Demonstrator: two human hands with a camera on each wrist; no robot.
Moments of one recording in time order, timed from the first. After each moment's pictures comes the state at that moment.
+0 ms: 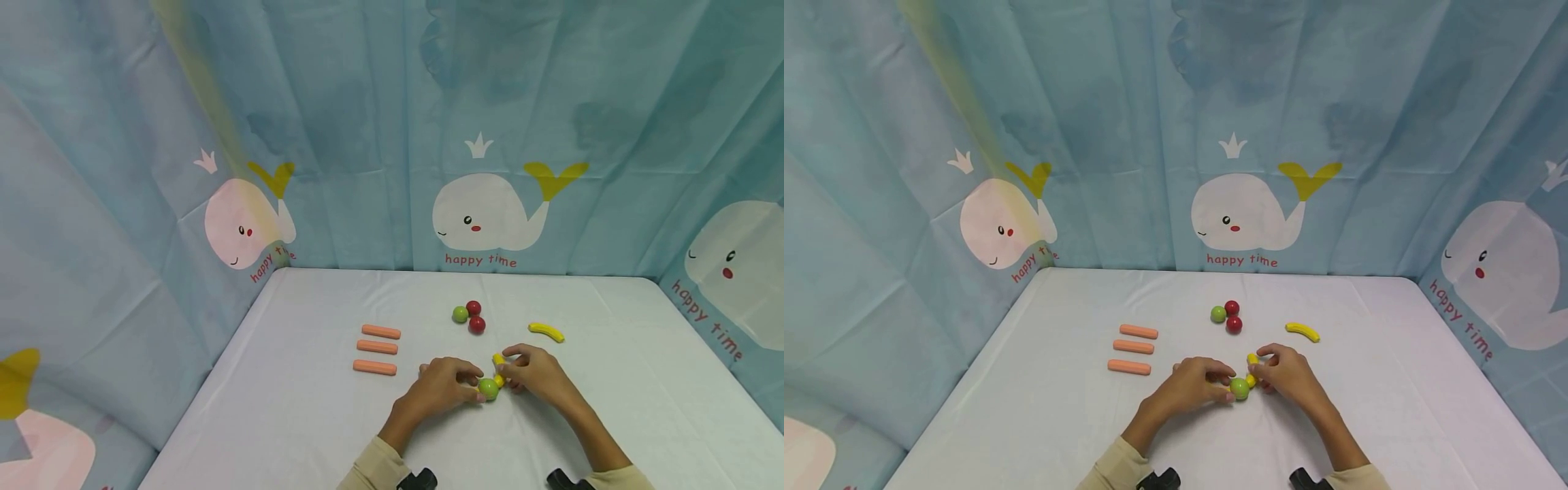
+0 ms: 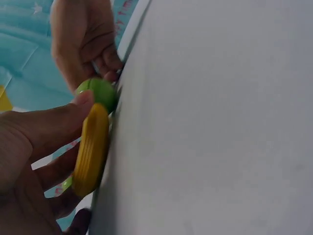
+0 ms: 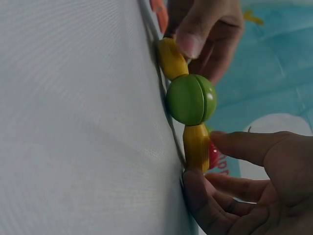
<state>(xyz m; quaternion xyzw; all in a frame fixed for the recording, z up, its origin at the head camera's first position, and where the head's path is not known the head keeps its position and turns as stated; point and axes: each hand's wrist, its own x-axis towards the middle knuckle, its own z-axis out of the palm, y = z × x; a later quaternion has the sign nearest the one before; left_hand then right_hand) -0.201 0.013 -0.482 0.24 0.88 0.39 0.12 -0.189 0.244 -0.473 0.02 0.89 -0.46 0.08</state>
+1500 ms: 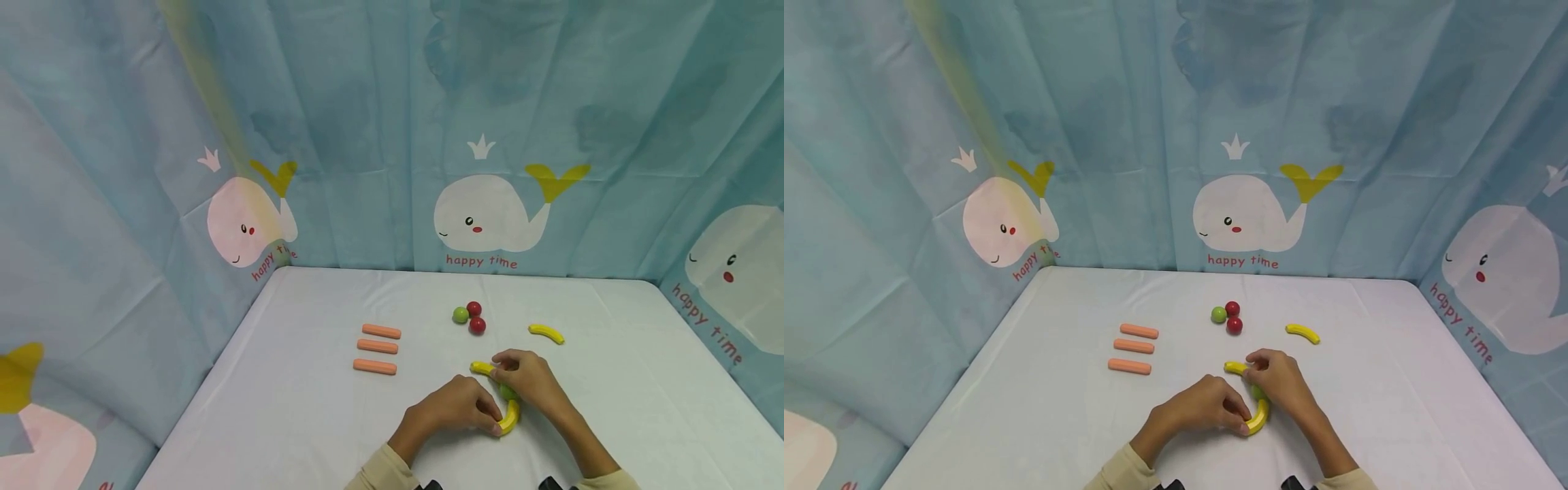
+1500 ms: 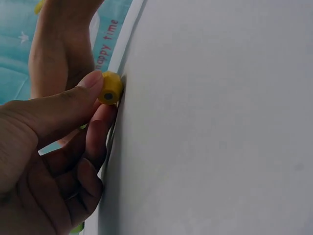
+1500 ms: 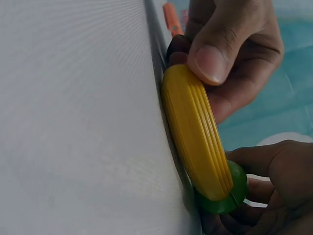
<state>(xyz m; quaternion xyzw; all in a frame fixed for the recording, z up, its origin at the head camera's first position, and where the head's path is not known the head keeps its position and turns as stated) -0.186 0.030 -0.480 0.38 0.83 0.34 0.20 -0.185 0.227 -0.476 0.00 0.92 -0.40 0.03</state>
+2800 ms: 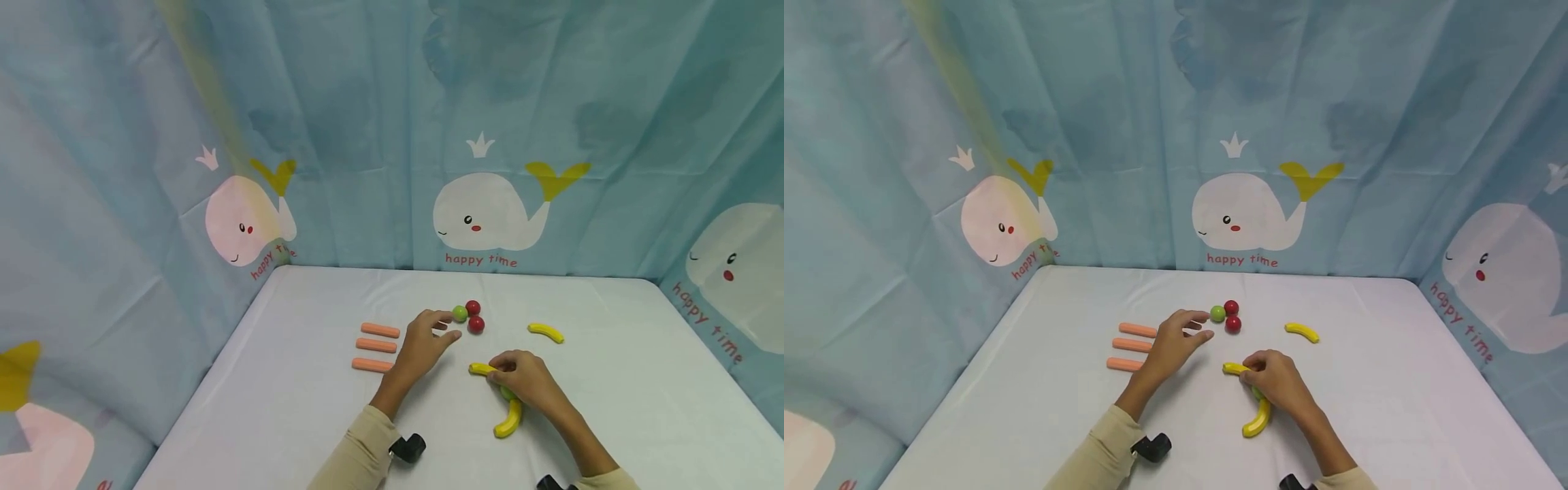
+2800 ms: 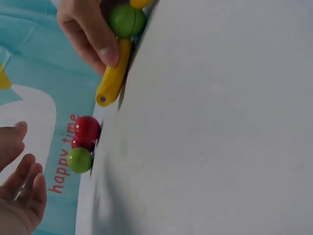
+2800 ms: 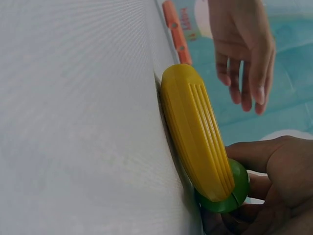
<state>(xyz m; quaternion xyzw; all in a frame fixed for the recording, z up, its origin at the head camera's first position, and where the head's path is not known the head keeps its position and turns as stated) -0.244 0.001 -0.469 0.20 0.84 0.50 -0.04 -0.189 0.228 -0.480 0.00 0.92 -0.38 0.05</state>
